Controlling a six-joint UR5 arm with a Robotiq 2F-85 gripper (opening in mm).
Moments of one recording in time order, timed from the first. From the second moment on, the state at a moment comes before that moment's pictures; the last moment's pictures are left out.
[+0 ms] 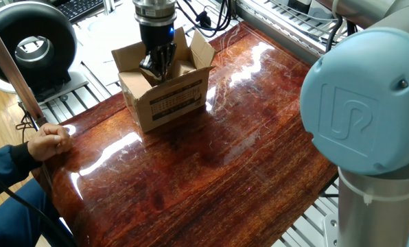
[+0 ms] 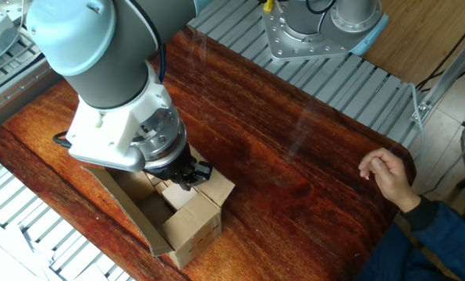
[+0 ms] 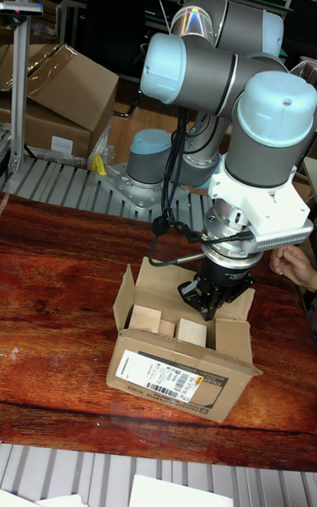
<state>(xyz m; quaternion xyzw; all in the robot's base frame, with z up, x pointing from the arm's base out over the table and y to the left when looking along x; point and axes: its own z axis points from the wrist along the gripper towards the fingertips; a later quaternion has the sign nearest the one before) 0.620 0.114 0.138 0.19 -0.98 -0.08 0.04</state>
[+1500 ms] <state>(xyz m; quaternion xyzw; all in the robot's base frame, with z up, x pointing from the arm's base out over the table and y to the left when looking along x) 0.642 0.123 0.126 0.15 -0.98 -0.08 0.01</state>
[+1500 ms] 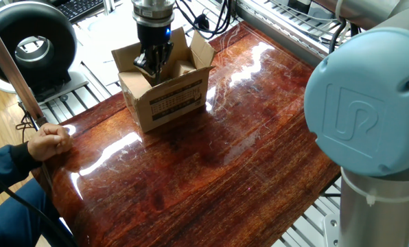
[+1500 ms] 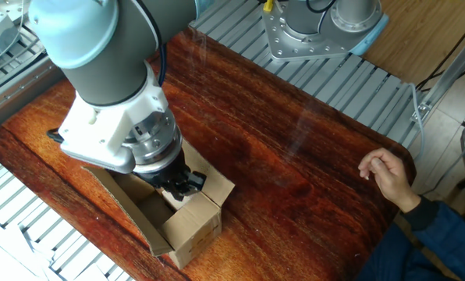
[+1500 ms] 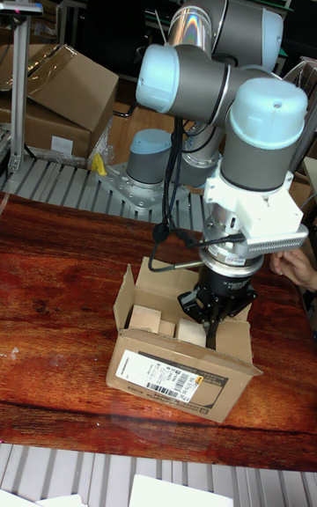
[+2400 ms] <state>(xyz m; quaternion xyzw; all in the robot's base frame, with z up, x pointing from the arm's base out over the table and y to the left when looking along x) 0.638 0.144 0.131 0.12 -0.99 -0.11 0.02</state>
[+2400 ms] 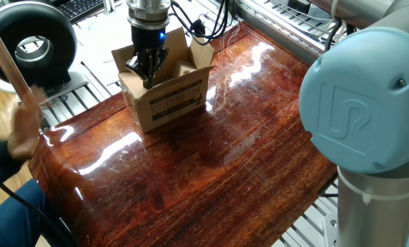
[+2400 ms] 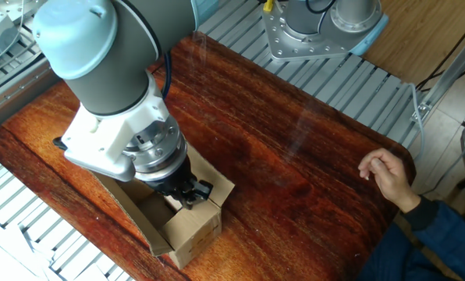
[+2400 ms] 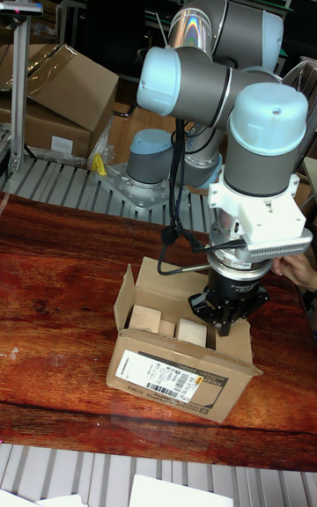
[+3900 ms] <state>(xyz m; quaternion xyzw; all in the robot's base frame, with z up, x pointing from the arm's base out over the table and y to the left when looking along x) 0.638 0.115 0.111 0.16 -0.98 -0.09 0.00</state>
